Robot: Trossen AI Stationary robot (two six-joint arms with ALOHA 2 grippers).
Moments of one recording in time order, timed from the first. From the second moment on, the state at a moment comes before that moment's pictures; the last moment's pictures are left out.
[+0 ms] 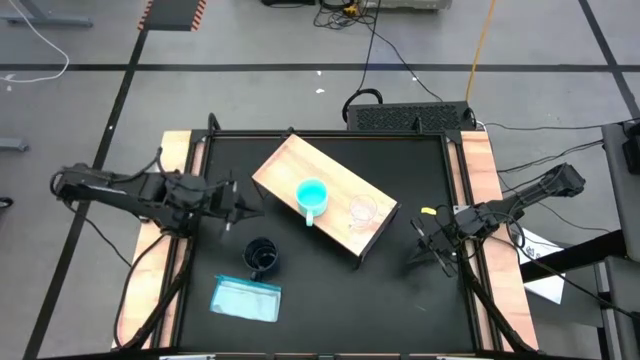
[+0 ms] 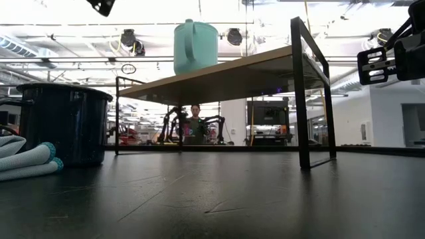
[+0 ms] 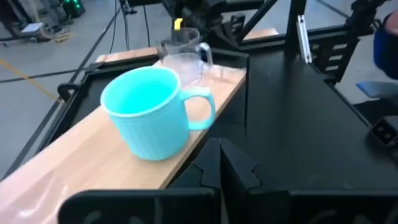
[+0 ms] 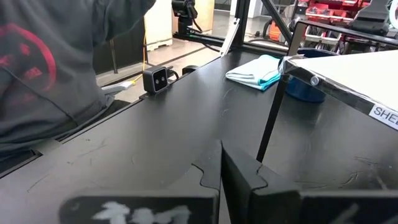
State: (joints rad) left arm -0.17 0.78 0.80 -0.40 -0.10 0.08; right arm 0.41 0.38 0.01 0.17 -0.14 -0.06
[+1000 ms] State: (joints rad) left arm -0.24 0.42 0.18 0.19 -0.03 0.07; right arm 0.41 0.38 0.01 0.16 -0.14 -0.06
